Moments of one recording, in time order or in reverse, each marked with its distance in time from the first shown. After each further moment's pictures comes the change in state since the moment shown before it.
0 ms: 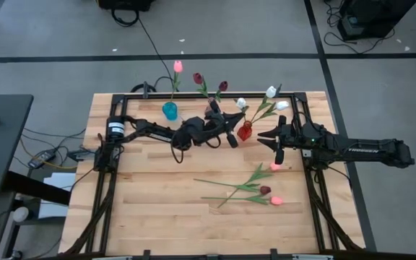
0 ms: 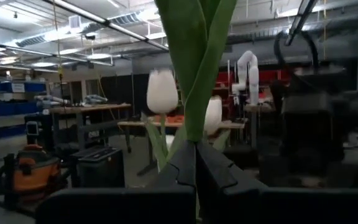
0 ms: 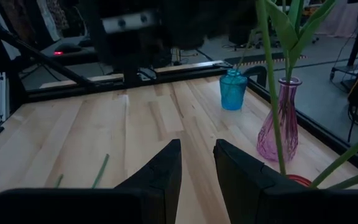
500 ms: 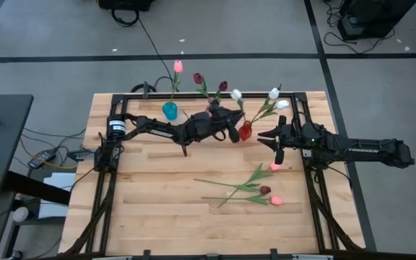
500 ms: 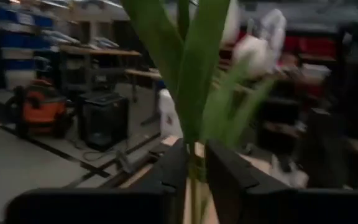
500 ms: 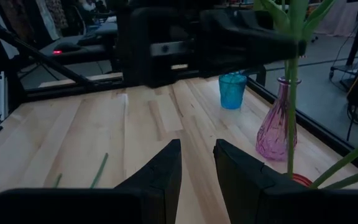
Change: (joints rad) left arm 0.040 0.012 0.037 -0.241 -0.021 -0.199; right arm 0.000 -0.001 0.000 -0.005 0.002 -0.001
